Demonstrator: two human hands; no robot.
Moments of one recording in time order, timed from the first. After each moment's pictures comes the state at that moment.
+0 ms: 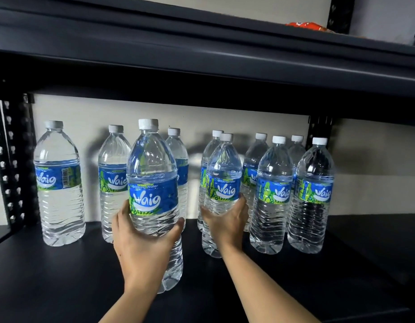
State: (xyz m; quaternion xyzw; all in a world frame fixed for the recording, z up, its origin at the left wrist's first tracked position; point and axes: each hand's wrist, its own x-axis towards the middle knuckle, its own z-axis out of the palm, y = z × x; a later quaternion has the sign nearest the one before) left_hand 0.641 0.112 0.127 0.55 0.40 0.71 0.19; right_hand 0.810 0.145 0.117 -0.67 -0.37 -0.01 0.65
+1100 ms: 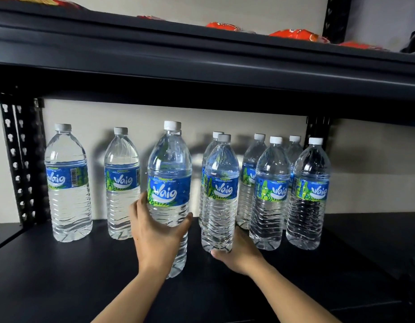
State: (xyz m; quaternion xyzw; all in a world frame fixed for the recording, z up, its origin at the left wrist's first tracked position) left_hand 0.654 0.110 0.135 0.60 0.39 0.68 0.17; right_hand 0.848 0.089 0.085 -0.81 -0.53 0.09 0.24
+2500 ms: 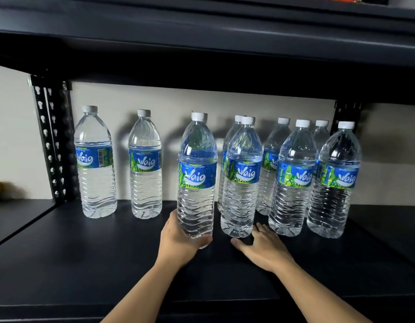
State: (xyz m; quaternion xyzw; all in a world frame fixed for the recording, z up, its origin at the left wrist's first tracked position) left_hand 0.638 0.144 0.065 0.68 0.48 0.46 0.32; right_hand 0.850 0.076 0.067 -0.82 -0.56 0.05 0.12
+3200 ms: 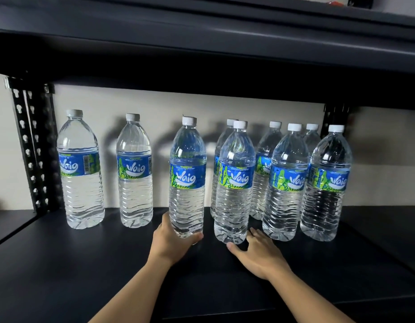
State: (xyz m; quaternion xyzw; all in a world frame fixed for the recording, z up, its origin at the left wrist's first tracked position) left_hand 0.646 0.178 0.066 0.69 0.50 0.43 0.31; right_hand 0.850 0.080 0.065 -0.82 -0.55 0.04 0.15
